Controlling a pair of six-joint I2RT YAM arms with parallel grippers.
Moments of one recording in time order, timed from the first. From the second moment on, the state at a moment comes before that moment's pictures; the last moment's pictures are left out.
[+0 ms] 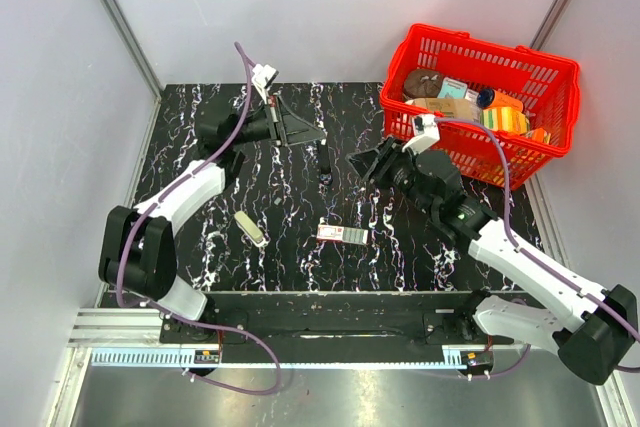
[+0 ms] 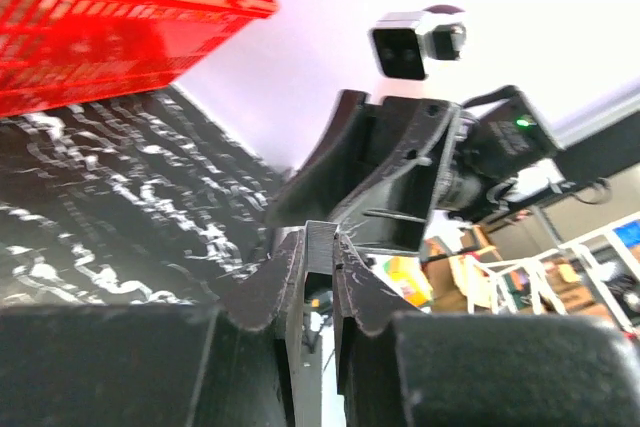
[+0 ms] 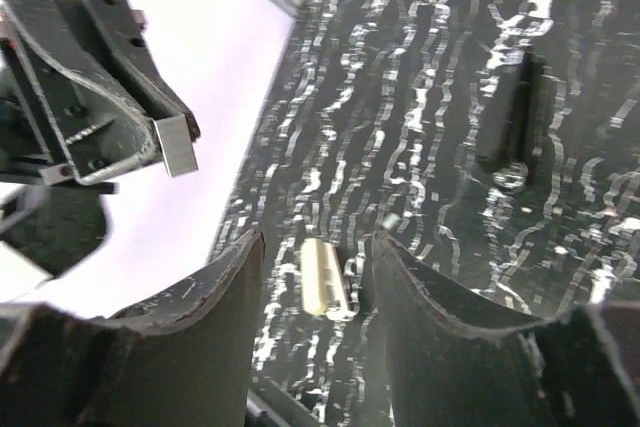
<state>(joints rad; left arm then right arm) -0.31 1.53 1.09 0.65 1.09 -1.04 0.71 1.05 0.87 0.02 0.12 0.79</state>
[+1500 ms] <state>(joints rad) -0.34 1.44 0.97 0.81 1.07 -1.24 0.71 1.19 0.90 0.42 -0.23 0.88</state>
